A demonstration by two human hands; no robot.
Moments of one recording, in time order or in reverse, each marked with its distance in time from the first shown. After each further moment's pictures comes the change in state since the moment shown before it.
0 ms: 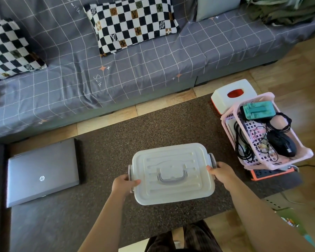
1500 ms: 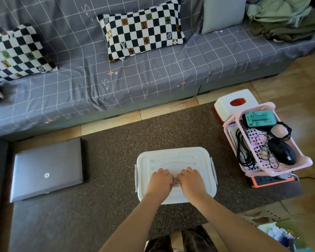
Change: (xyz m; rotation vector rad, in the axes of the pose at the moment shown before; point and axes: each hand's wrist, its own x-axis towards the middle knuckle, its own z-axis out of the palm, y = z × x) left_hand -0.043 0.022 0.084 1.095 -0.016 0.989; right_hand -0.058 -0.015 0.091 -1.089 0.127 -0.887
